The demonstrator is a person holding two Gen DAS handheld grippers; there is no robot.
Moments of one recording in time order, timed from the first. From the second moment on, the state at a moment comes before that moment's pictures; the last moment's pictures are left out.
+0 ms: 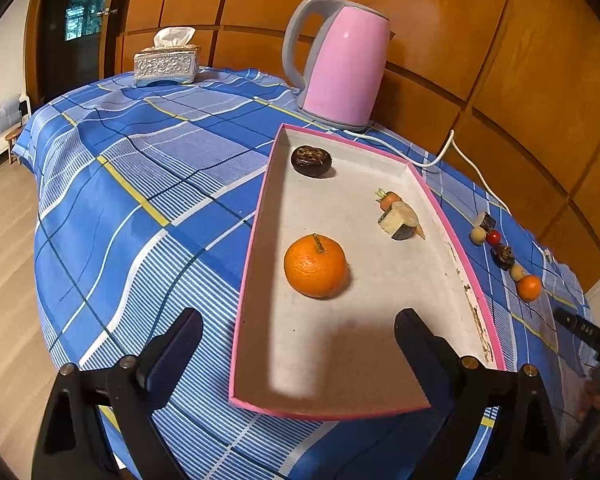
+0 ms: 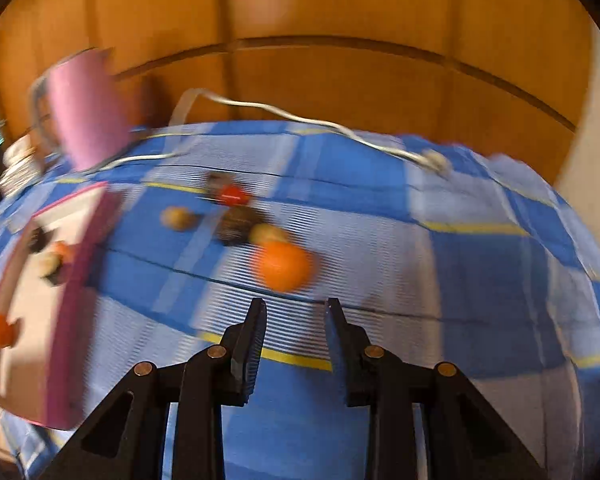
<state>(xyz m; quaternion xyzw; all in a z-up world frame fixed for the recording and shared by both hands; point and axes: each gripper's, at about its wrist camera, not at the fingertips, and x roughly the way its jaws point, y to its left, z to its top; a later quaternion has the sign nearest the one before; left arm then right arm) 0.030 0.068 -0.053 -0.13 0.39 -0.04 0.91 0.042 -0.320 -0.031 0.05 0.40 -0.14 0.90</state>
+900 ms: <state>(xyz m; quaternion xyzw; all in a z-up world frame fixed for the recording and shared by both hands) 0.045 0.036 -0.008 -0.10 0.37 -0.10 0.92 -0.006 -0.416 -0.070 0.13 0.38 -0.35 0.85</state>
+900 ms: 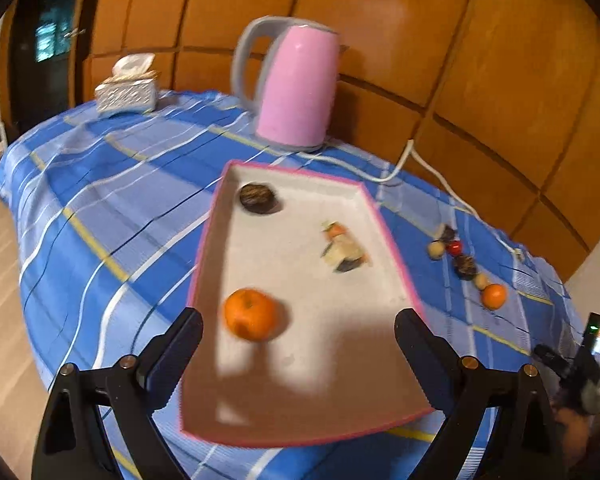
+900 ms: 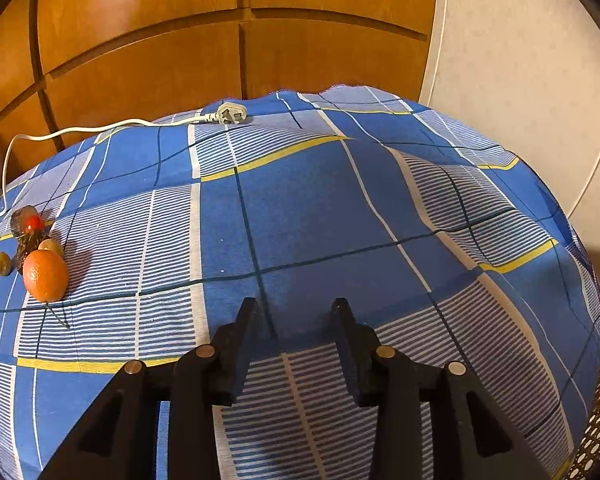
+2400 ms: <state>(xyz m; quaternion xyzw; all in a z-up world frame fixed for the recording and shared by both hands) 0.230 -0.201 -0.063 0.00 0.49 -0.23 0.84 -0.004 -0.415 -0.071 0.12 0.38 -0.35 0.85</state>
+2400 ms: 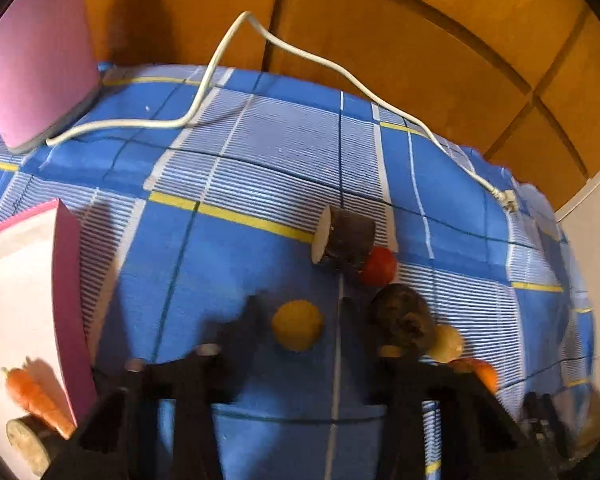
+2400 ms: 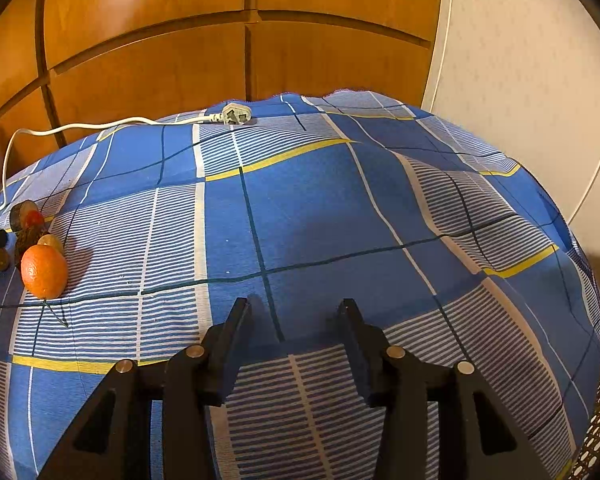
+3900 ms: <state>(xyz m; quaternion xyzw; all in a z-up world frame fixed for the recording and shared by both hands) 0.064 0.030 -0.046 -0.12 0.42 -0.15 0.89 -0.004 -0.417 -0.071 0.12 0.38 -0.35 0.85</state>
